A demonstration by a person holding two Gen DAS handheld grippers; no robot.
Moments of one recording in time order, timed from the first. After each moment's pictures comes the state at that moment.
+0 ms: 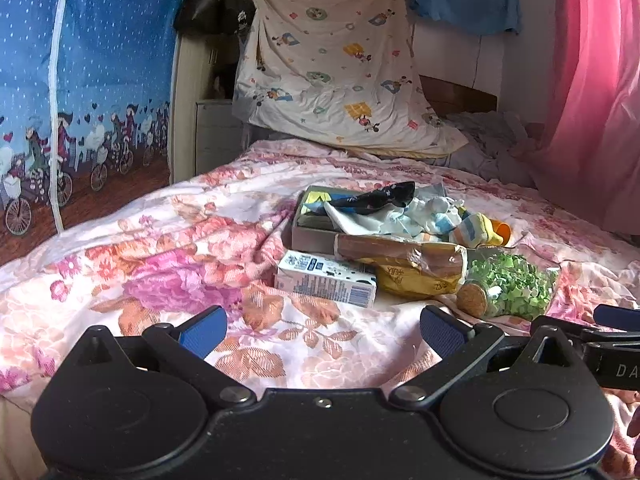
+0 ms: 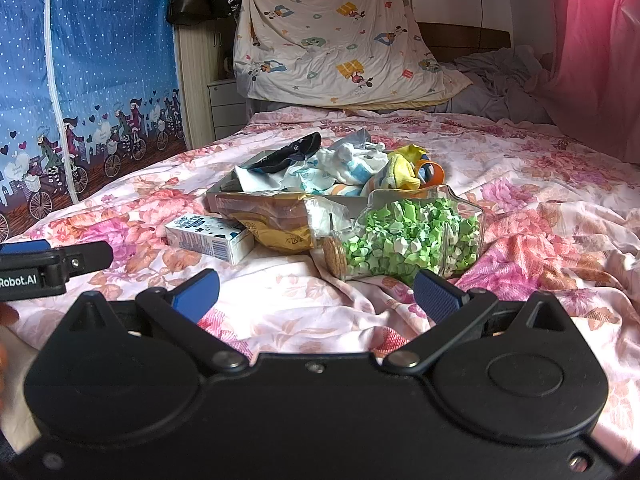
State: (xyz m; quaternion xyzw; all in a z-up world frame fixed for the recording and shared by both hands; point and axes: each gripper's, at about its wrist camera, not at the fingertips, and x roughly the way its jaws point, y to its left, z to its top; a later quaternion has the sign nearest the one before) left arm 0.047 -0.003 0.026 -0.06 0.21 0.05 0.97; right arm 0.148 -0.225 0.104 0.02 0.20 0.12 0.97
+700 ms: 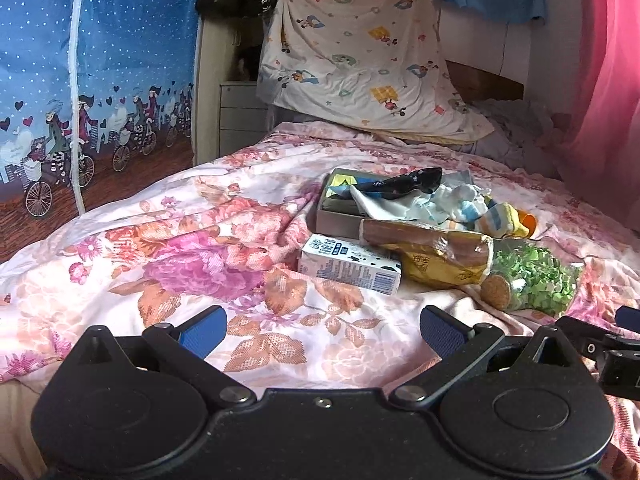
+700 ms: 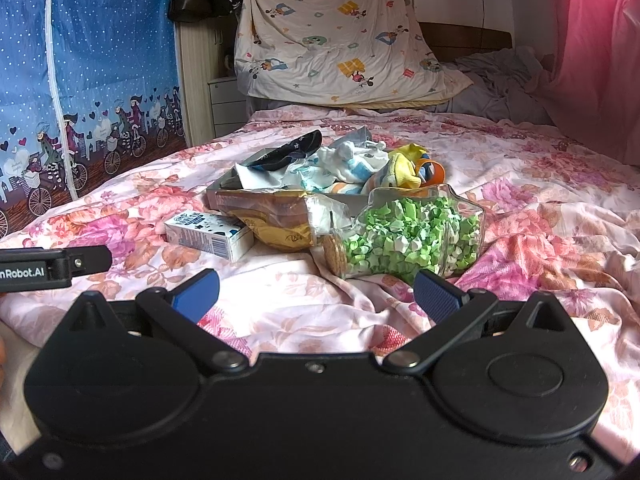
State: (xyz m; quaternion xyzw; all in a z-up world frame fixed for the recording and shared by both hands) left arm 0.053 -0.003 0.026 -0.07 0.24 0.10 0.96; right arm 0.150 -0.227 0.103 0.01 0.20 0.12 0.97
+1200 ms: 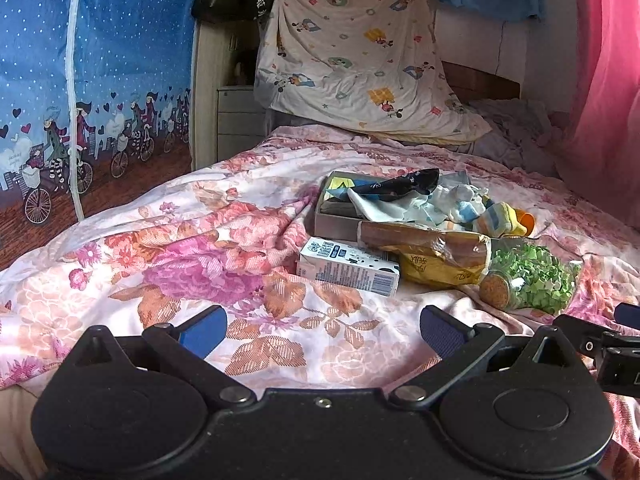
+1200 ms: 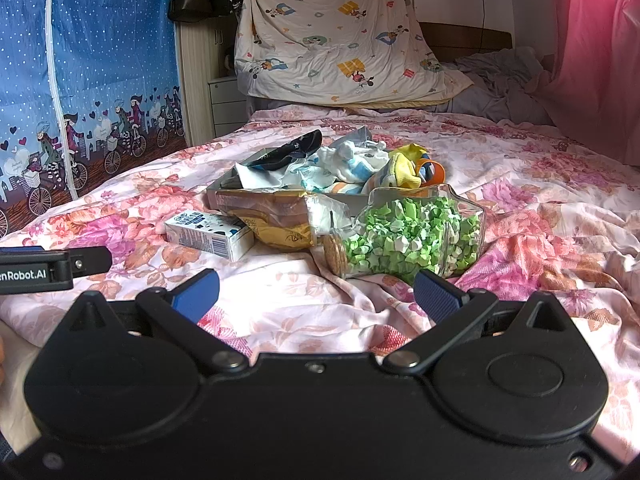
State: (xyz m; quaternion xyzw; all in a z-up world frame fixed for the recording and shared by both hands) left arm 0.052 -0.004 0.028 -0.06 0.23 0.09 0.97; right arm 0.150 -0.227 0.103 0.01 0.20 0.12 0.97
